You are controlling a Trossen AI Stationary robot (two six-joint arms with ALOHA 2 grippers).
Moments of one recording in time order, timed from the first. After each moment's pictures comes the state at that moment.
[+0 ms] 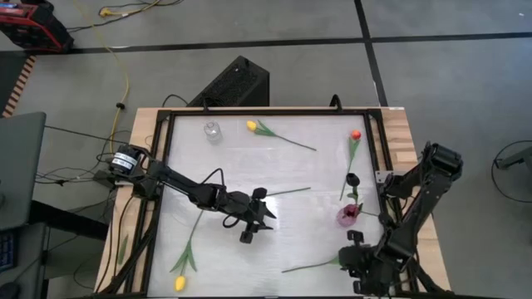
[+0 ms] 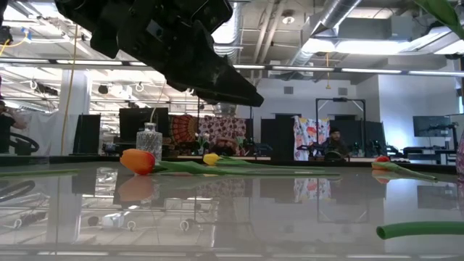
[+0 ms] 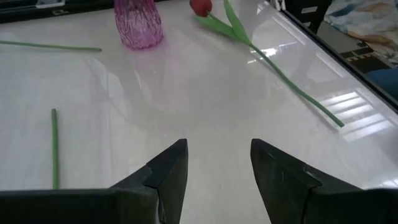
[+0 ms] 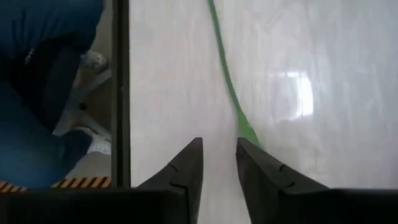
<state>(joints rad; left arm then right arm) -0.24 1.77 0.86 0.46 0.01 0.02 1.04 1.56 1.00 -0.59 0.32 1.05</state>
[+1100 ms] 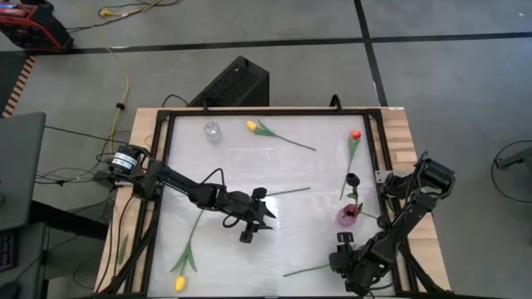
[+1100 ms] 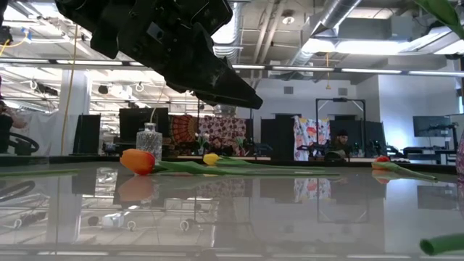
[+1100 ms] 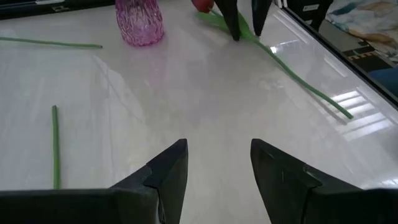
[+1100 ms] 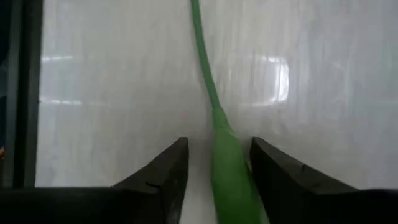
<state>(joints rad) -0.24 1.77 0.86 0.45 0.01 0.02 0.97 1.76 0.95 -0.52 0.23 0.91</state>
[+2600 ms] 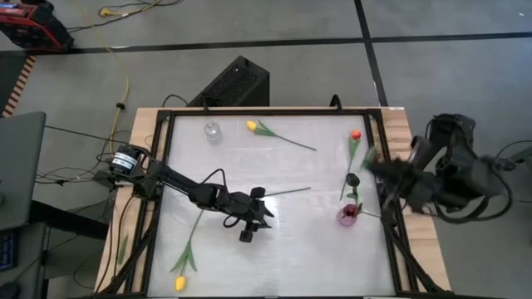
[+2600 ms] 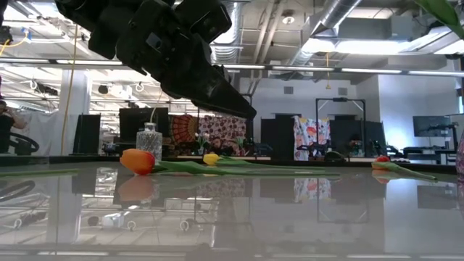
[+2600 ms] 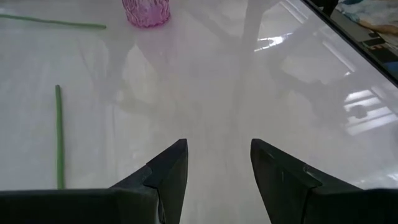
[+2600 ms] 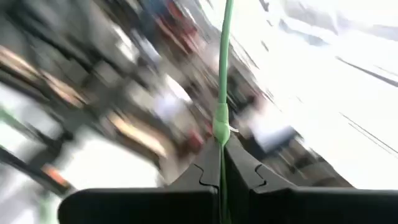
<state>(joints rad) -0.24 1.77 0.86 0.40 -0.01 0.00 1.02 1.04 1.38 -0.15 1.40 -0.96</state>
